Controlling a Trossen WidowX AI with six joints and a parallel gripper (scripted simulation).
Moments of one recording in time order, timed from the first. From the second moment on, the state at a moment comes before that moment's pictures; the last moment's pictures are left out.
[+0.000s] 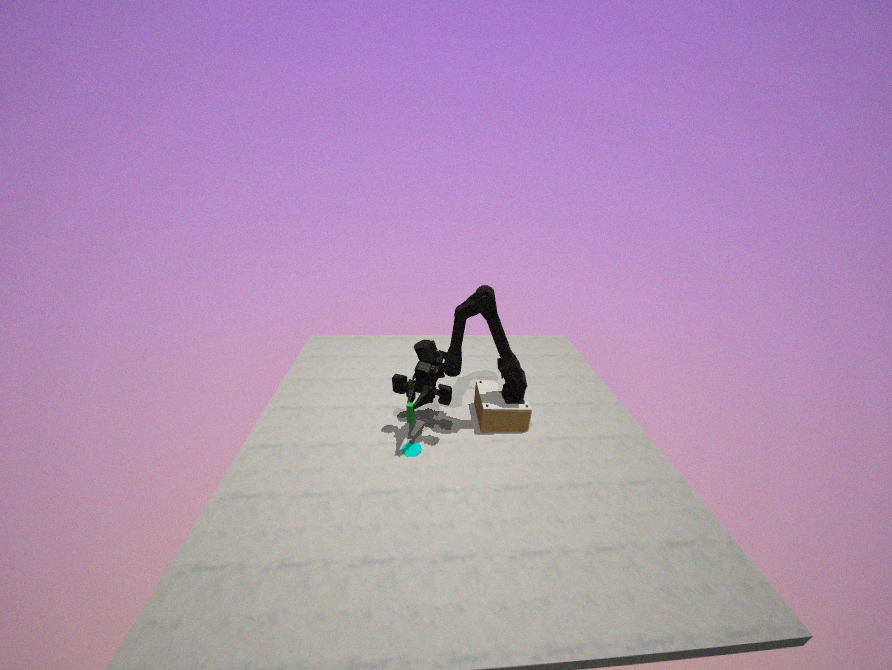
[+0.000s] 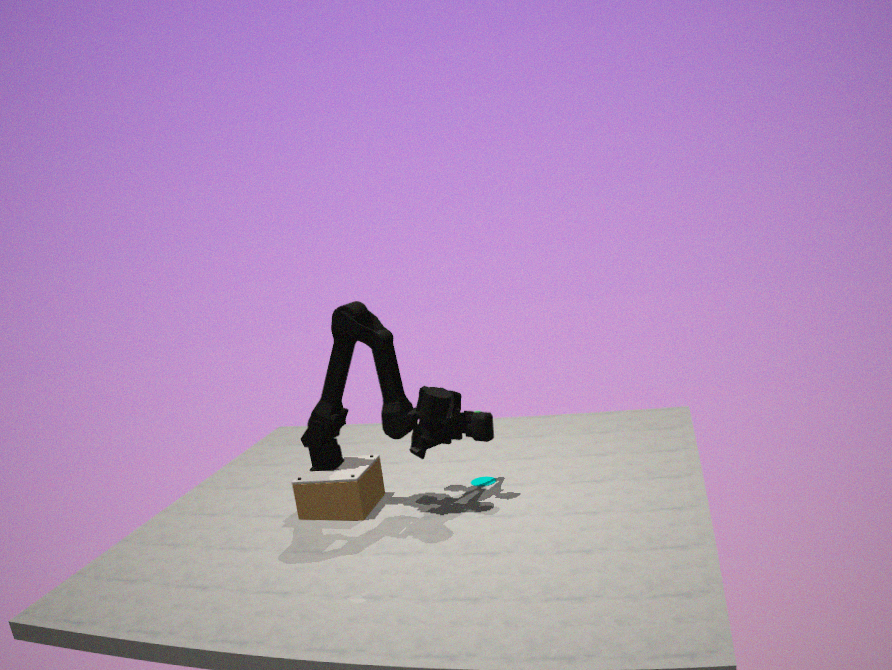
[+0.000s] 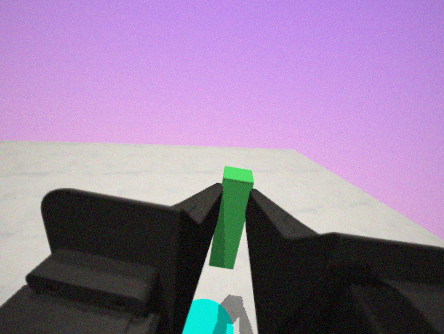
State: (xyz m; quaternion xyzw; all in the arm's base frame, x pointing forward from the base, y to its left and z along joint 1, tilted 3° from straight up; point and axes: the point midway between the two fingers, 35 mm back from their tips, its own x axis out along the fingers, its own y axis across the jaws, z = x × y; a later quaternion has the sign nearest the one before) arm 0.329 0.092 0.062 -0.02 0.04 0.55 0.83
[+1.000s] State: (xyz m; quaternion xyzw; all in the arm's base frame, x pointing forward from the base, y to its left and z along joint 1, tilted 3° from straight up) arm 0.325 0.092 -0.019 -0.02 0.05 0.55 0.83
